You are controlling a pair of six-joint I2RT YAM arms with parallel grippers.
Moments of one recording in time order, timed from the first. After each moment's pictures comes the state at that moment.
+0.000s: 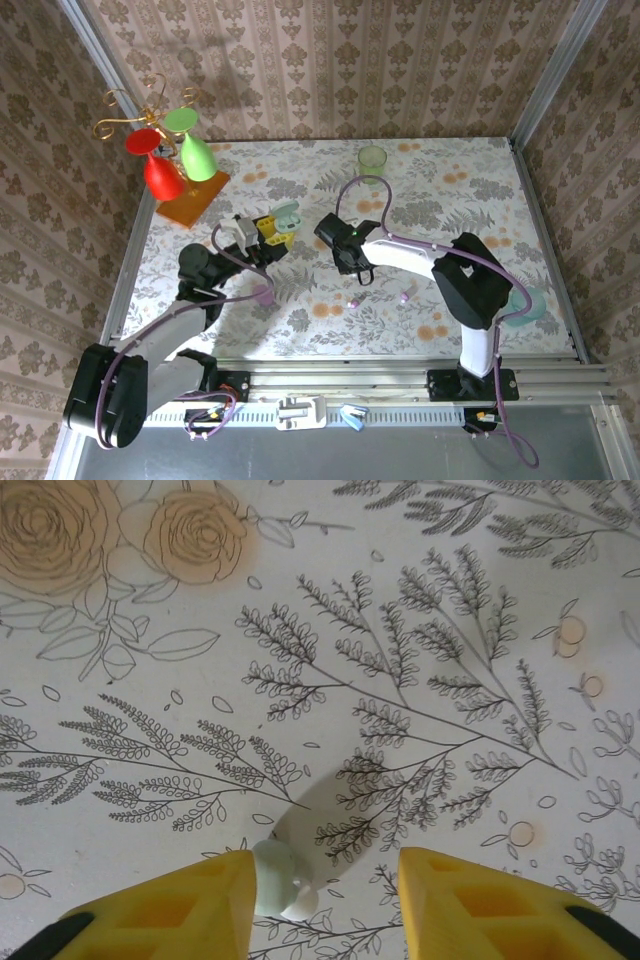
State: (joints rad) left arm -0.38 1.05 0.35 0.96 0.75 -0.14; right arm 0.77 1.90 1.30 -0.72 0.34 0.58
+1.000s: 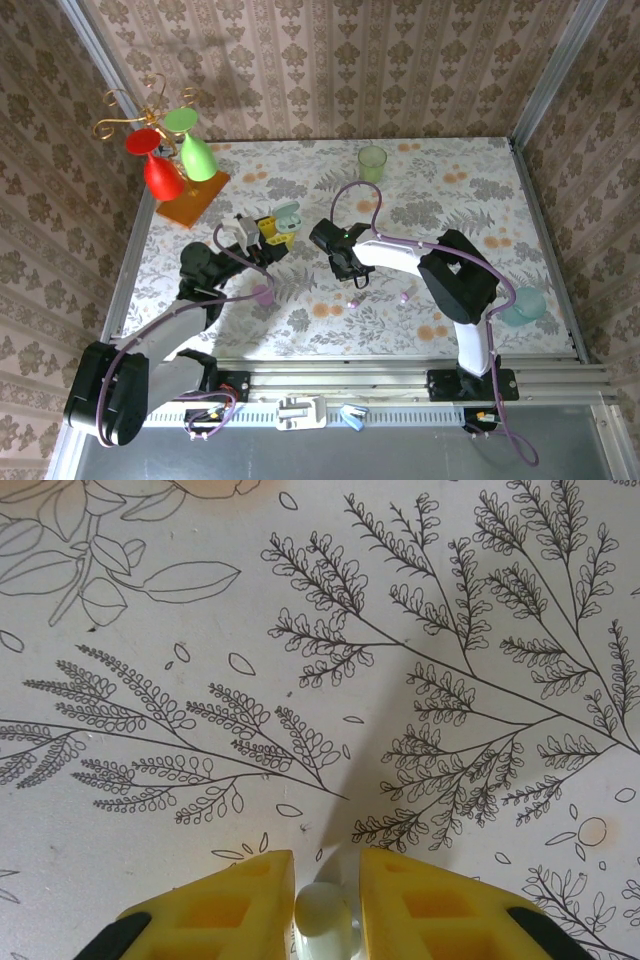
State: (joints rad) left arm -0.38 1.07 0.35 0.94 0.74 -0.14; right arm 0.78 1.97 1.32 -0.75 0.31 0.58
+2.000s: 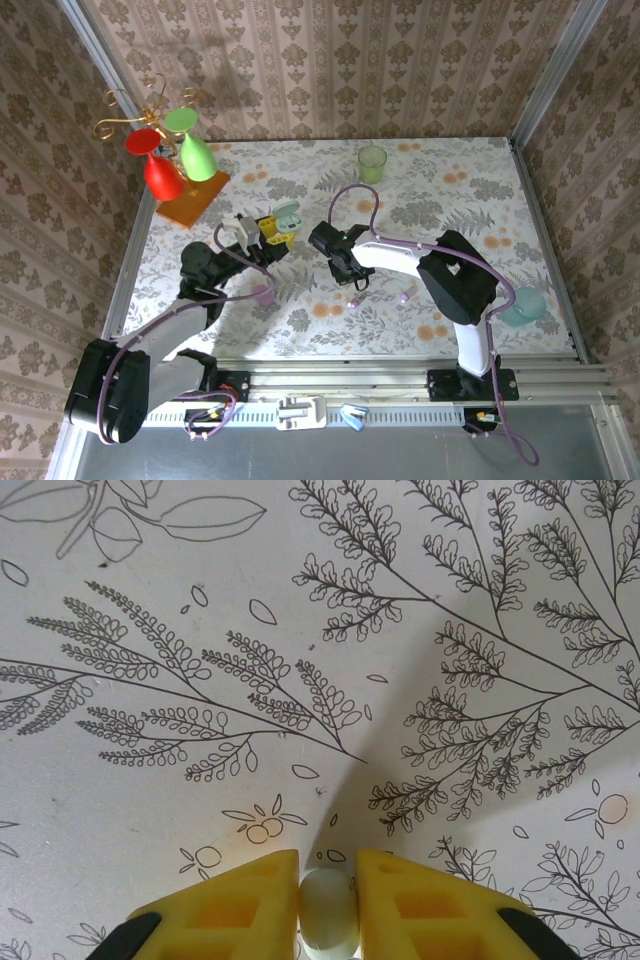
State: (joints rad) left arm -0.38 1.08 0.35 0.95 0.74 -0.14; right arm 0.80 1.97 1.32 -0.78 0.28 0.56
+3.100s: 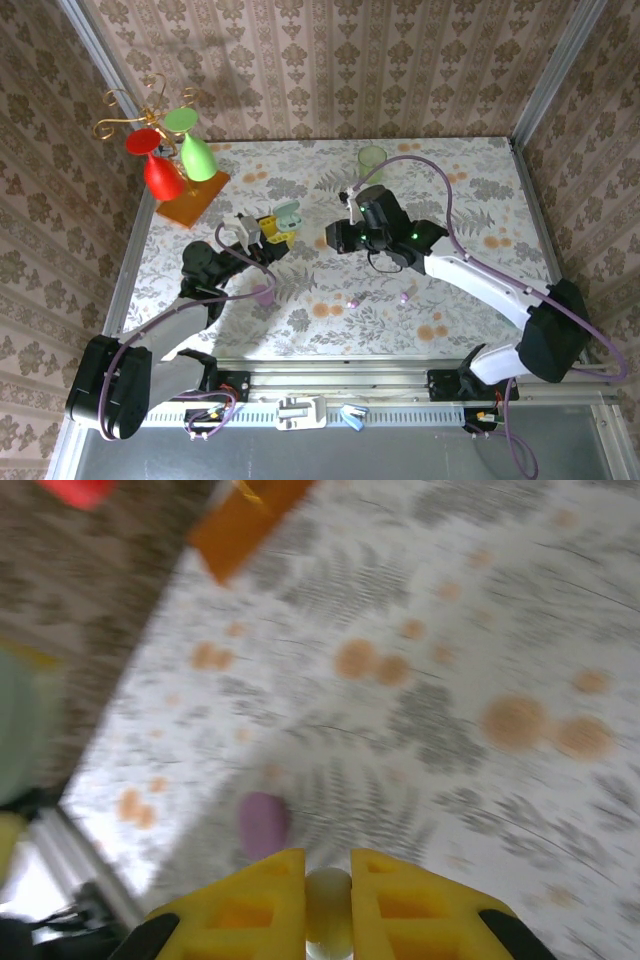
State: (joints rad) left arm -0.38 1.10 0.35 0.97 0.73 -0.14; right arm 0.70 1.41 1.14 -0.31 -0.21 0.54
